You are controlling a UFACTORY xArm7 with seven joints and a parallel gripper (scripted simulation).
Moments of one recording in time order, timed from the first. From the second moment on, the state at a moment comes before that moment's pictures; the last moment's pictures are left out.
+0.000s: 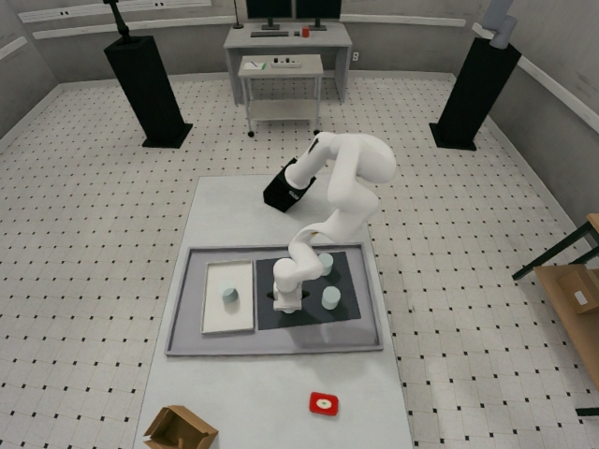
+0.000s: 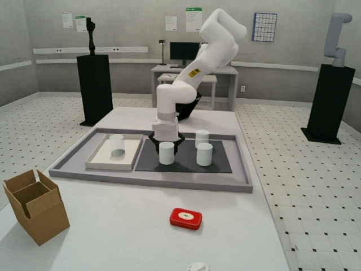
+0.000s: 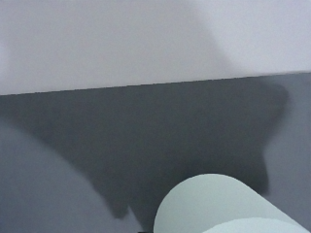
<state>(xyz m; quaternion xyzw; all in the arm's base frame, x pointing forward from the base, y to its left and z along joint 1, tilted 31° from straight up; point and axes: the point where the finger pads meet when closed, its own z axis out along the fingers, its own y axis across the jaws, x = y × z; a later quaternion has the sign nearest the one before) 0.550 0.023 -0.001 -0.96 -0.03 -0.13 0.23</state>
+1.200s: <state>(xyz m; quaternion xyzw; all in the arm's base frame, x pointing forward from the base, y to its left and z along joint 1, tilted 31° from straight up) 0.535 -0.004 0.050 -0.96 -0.03 -0.14 0.23</state>
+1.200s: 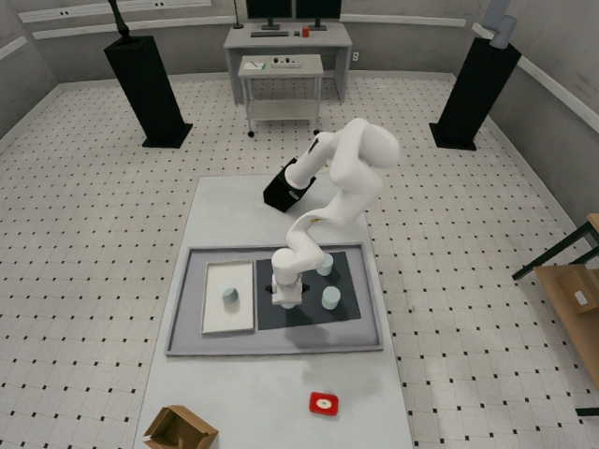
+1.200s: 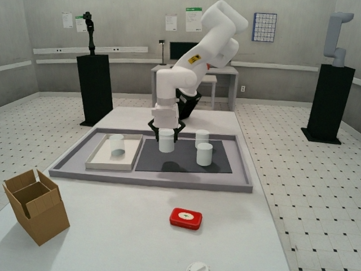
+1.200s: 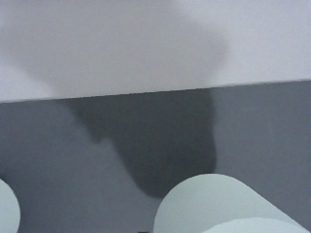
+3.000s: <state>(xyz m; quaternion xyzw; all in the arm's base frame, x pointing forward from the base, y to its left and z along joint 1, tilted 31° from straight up) 0.532 -0.088 0.099 -0.96 -0.03 -0.13 0.23</state>
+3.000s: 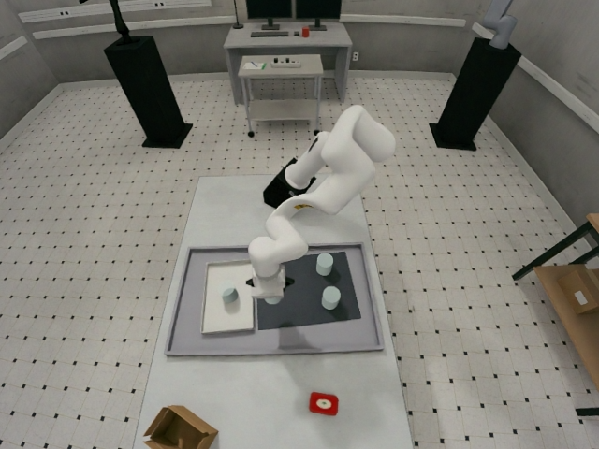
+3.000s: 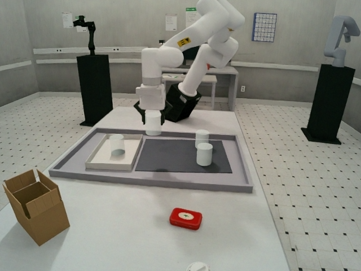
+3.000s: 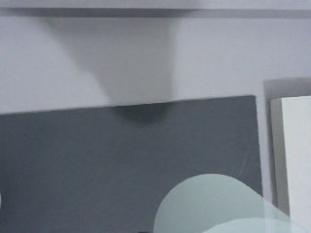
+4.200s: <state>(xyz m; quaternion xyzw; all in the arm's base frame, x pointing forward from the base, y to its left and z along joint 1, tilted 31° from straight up) 0.564 -0.178 0.061 -0.96 -0.03 -0.14 0.23</state>
